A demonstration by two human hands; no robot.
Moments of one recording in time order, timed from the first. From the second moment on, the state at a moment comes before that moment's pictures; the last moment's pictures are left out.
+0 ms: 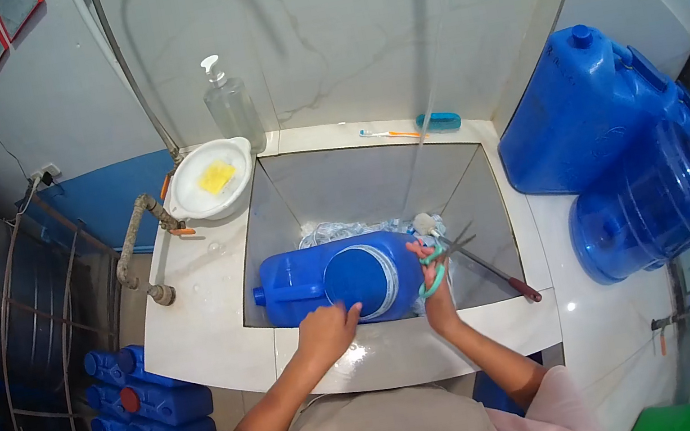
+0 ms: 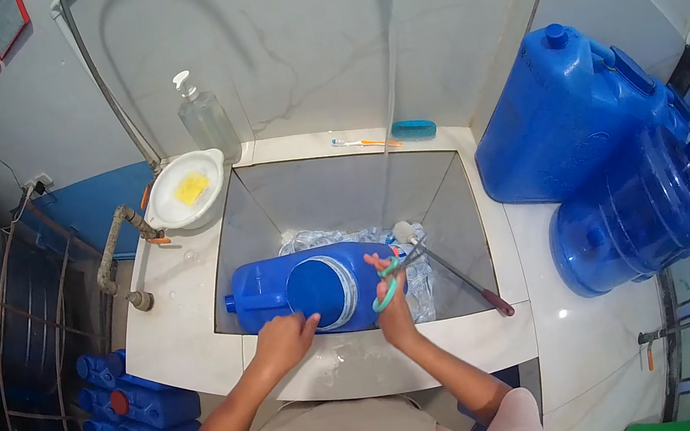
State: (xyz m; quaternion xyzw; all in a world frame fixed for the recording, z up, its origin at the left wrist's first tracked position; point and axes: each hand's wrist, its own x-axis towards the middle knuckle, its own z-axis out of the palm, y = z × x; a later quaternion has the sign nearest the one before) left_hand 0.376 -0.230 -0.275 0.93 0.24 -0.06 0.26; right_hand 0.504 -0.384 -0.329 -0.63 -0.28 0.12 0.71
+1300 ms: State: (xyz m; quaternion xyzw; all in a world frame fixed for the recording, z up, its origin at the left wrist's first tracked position) left_hand 0.425 -0.135 -0.242 0.54 0.21 0.37 0.73; right_hand 0.492 -0.271 -0.241 -0.48 -0.22 0.54 0.65
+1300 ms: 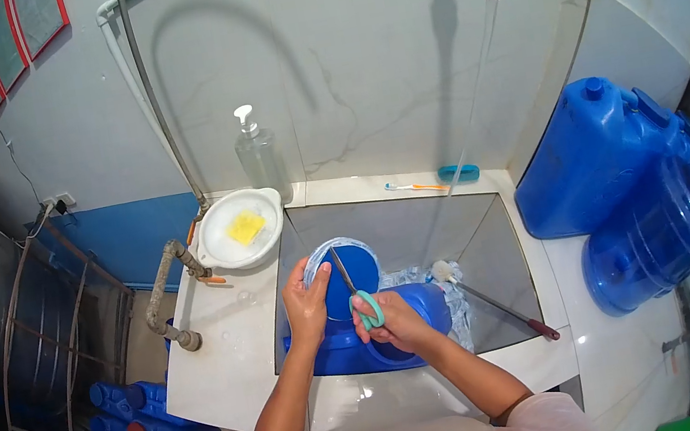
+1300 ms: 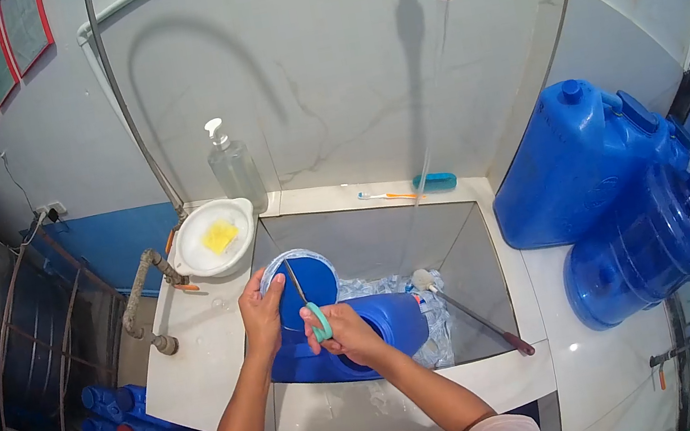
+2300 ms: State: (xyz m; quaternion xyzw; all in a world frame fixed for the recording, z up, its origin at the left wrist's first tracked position) left_hand 0.434 -0.094 -0.255 0.75 0.22 0.23 0.58; right_hand 0.562 -0.205 -0.234 -0.69 -0.59 -0.08 0.41
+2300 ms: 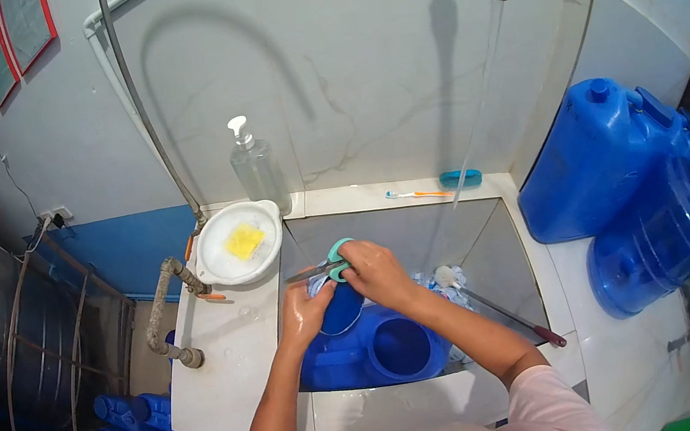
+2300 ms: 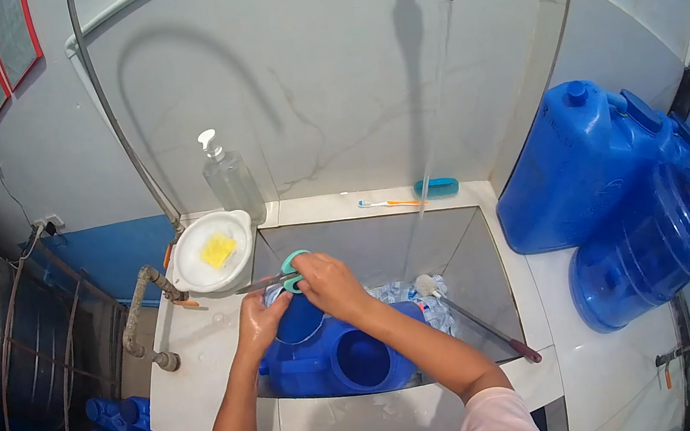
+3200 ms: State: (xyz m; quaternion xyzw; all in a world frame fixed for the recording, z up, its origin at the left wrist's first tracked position) left_hand 0.412 0.008 -0.247 0.48 0.18 0.51 0.69; right_hand 0.728 -0.194 -0.376 -0.92 -0.13 -0.07 0.37
